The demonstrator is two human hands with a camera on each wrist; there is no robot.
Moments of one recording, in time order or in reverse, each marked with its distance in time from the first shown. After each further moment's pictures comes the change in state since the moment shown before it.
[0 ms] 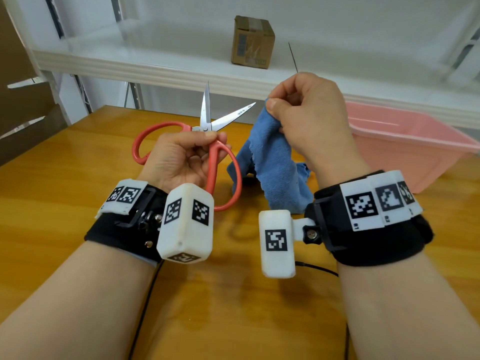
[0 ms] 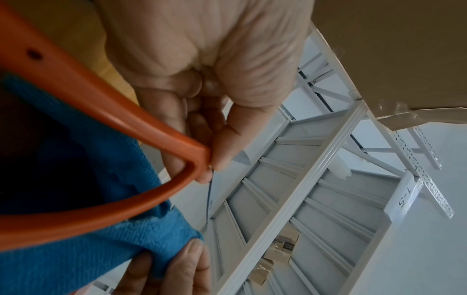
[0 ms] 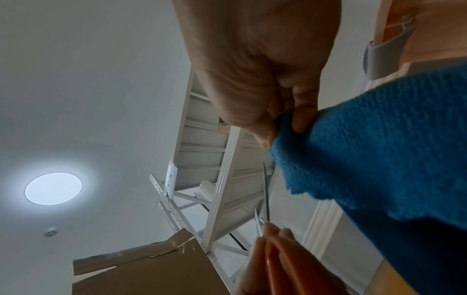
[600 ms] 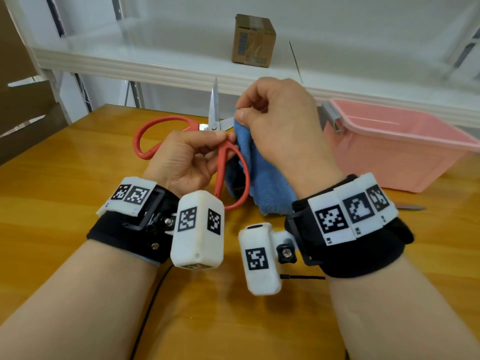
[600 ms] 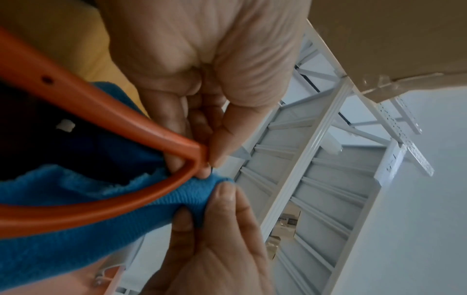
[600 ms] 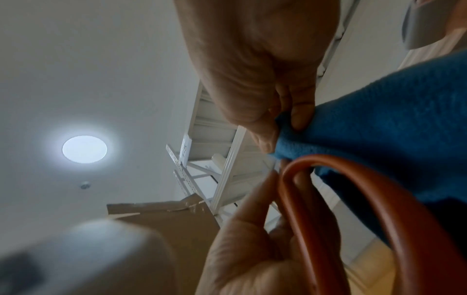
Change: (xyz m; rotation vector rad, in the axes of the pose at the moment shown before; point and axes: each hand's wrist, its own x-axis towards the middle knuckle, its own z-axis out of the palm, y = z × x) left_hand 0.001 -0.003 0.003 0.099 -0.028 0.006; right_hand -0.014 -0.017 0.021 -0.169 -0.083 -0.190
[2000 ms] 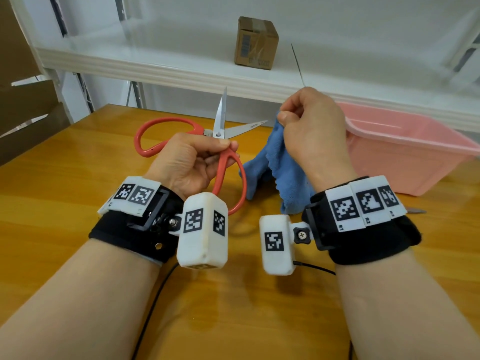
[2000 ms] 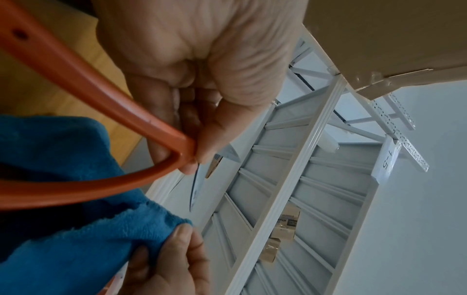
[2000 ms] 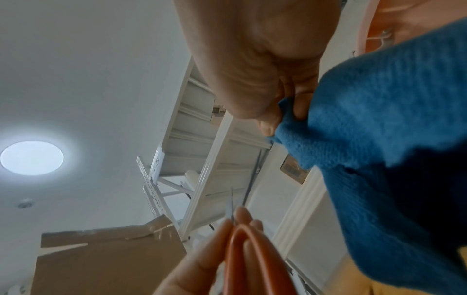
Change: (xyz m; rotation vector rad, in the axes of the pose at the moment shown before) left_hand -0.004 0.004 0.000 0.078 0.052 -0.029; right_hand 0.007 0.038 -0.011 -0.113 0.111 0.179
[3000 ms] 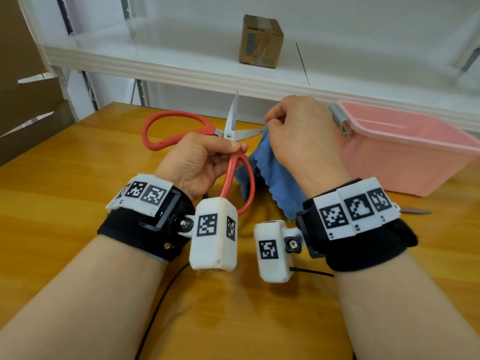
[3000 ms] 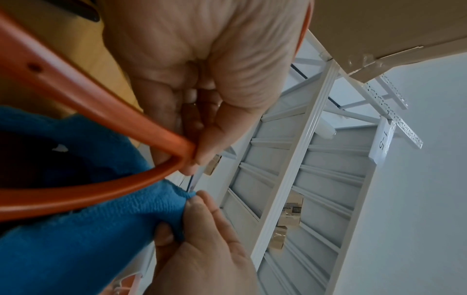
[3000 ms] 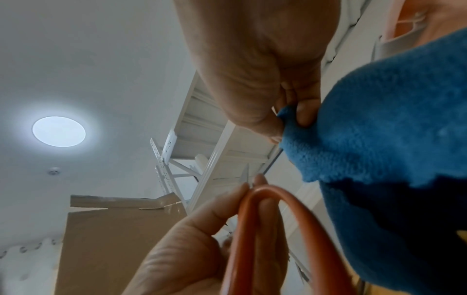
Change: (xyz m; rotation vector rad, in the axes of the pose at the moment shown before) left_hand 0.001 -0.005 0.004 0.110 -0.016 0.048; right_hand -0.013 -0.019 0.005 -0.130 -0.113 -0.096
